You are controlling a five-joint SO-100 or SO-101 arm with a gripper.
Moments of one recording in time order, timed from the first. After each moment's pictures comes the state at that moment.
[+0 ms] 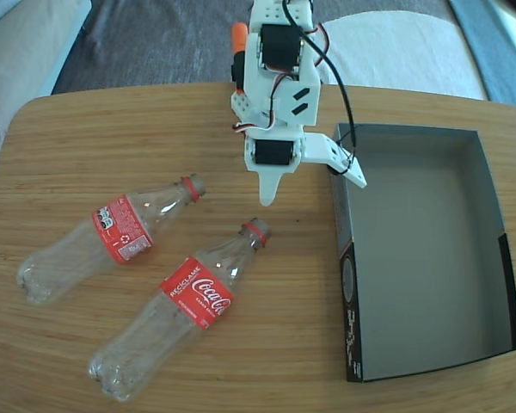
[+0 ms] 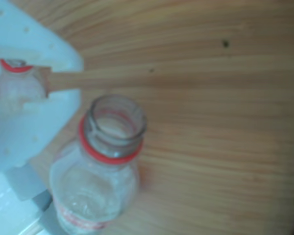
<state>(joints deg) -0.5 152.7 153.8 55.5 -6.5</state>
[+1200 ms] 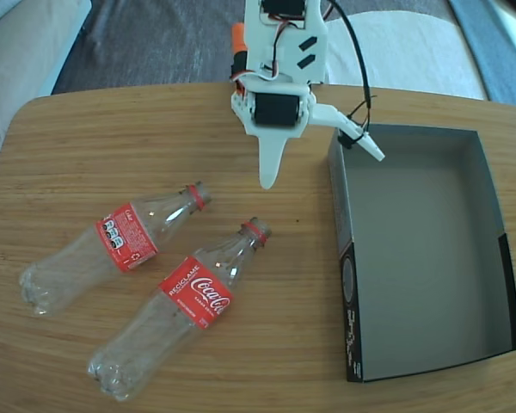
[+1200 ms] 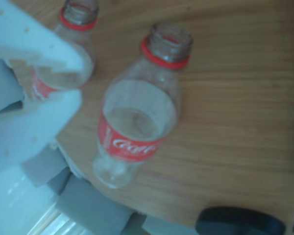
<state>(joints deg) -0.5 152.4 131.9 67.5 -6.0</state>
